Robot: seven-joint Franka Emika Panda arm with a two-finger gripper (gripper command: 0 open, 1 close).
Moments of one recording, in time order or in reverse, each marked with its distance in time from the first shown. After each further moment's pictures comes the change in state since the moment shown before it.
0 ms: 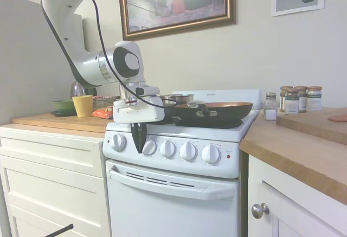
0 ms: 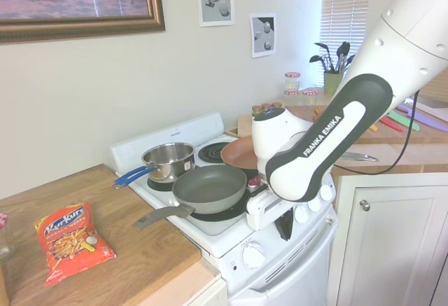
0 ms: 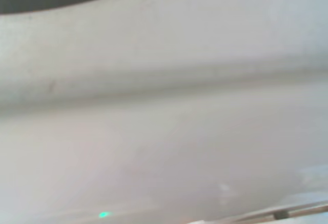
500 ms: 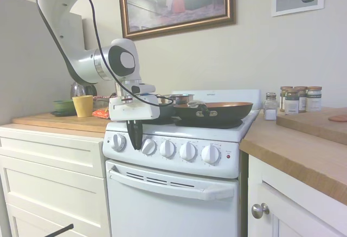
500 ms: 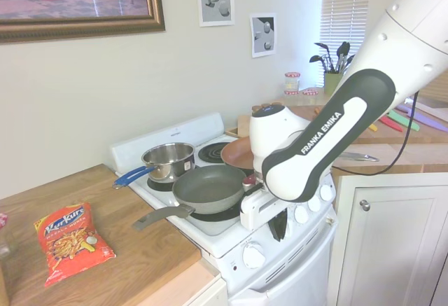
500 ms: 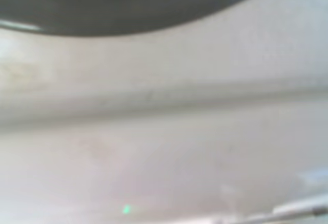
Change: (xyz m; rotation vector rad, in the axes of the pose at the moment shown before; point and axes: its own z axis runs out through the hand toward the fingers) arm -0.015 -0.003 -0.015 0.061 -0.012 -0.002
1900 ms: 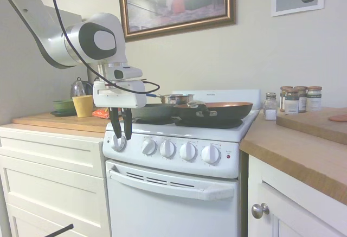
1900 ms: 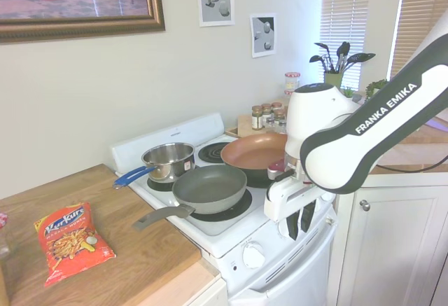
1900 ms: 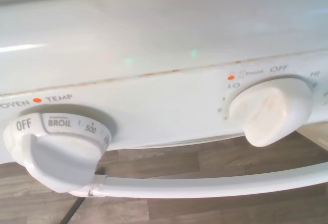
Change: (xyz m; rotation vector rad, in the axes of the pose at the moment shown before) arm -0.031 0.060 -0.047 0.097 -0.004 0.034
